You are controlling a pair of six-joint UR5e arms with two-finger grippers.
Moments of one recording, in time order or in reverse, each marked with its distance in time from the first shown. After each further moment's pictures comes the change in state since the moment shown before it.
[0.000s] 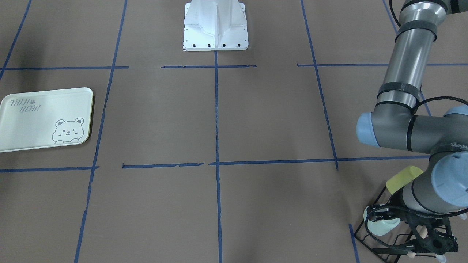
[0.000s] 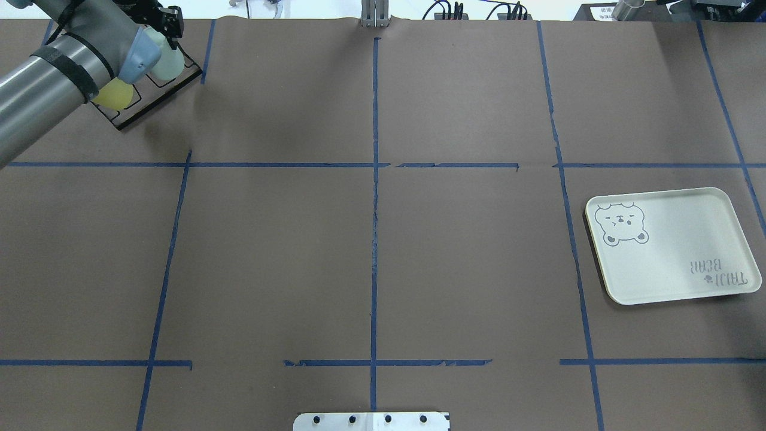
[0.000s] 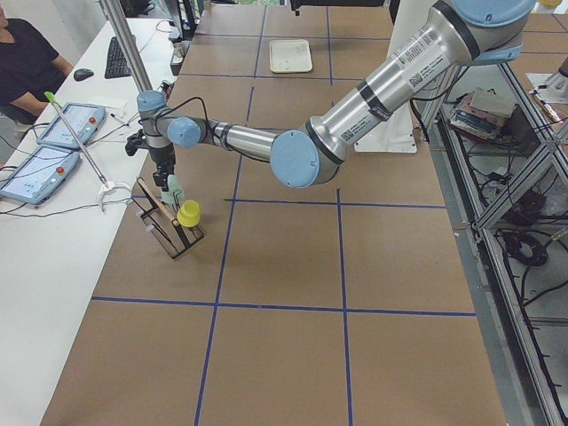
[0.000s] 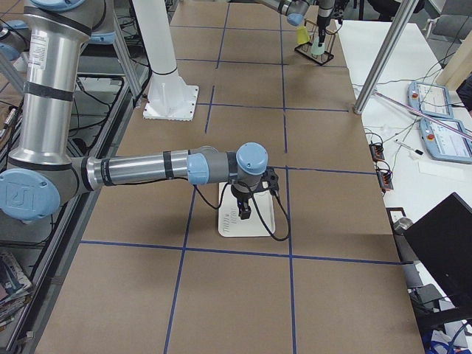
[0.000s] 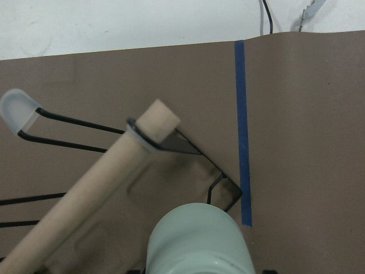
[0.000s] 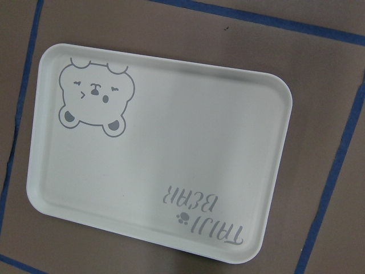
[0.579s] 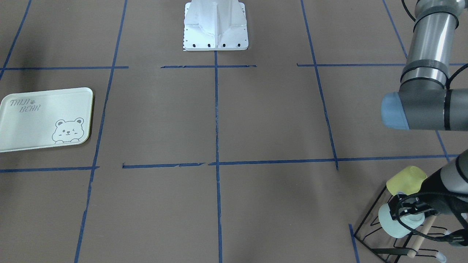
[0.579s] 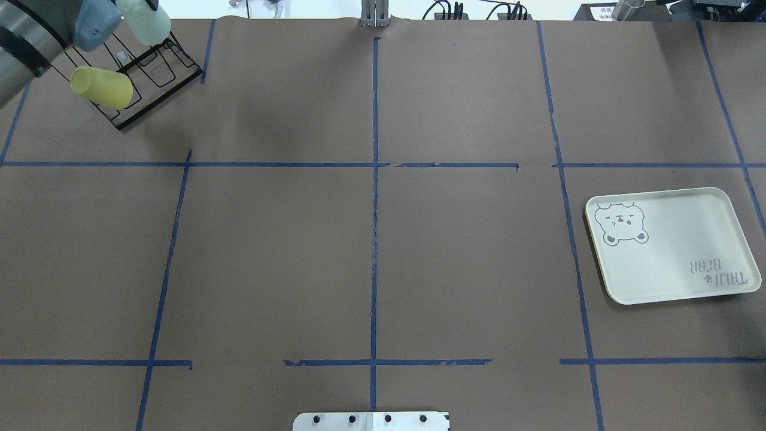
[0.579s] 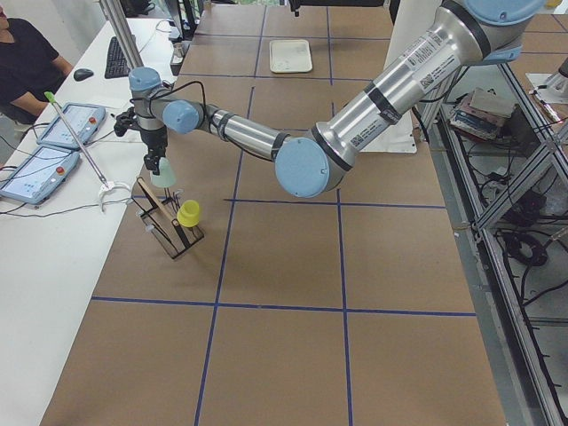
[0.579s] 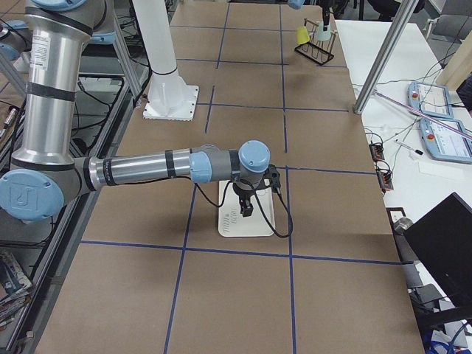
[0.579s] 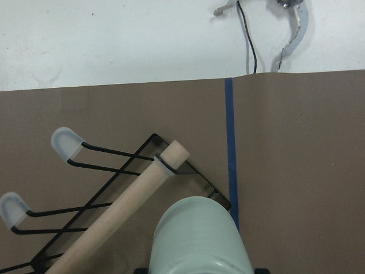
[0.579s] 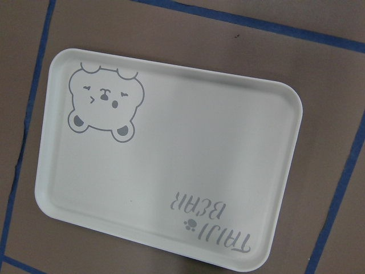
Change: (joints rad) left arm -0.090 0.075 -0.266 0.069 -0.077 0.000; right arm -0.009 0.019 0.000 -0.001 0.006 0.001
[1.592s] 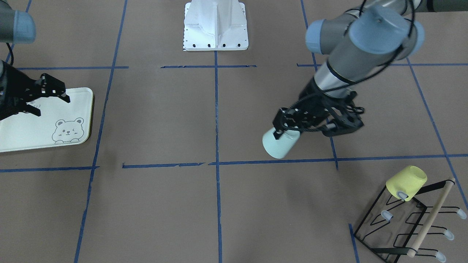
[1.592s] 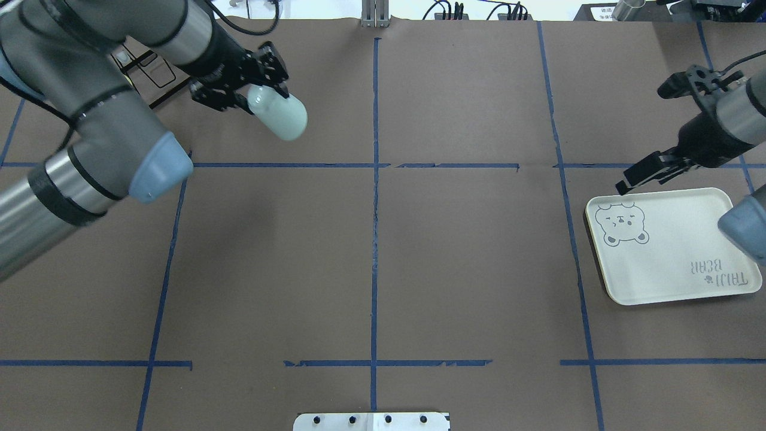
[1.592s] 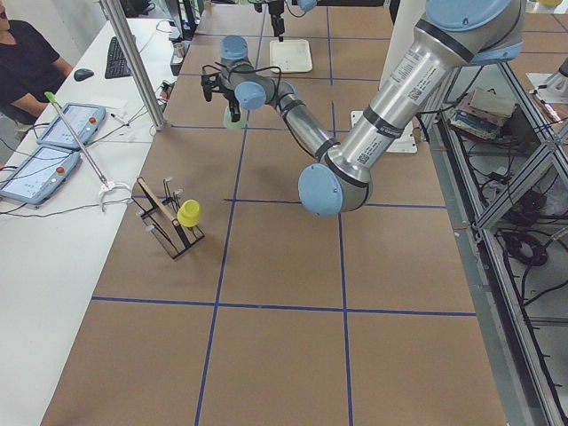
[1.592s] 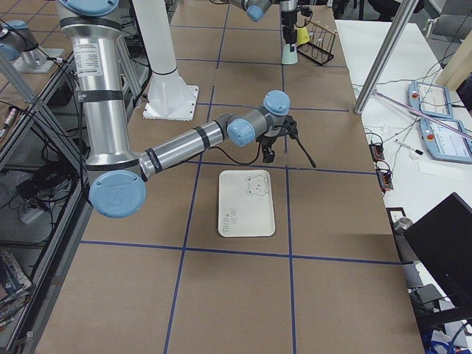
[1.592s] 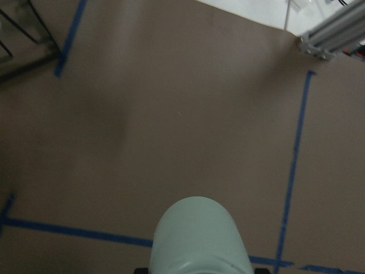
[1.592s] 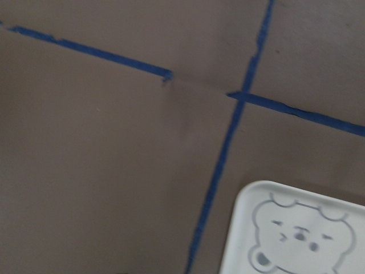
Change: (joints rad) left arm 0.370 0.152 -0.518 -0.162 0.022 -0.916; right arm -0.333 0.316 -0.018 0.244 -0.075 0.593
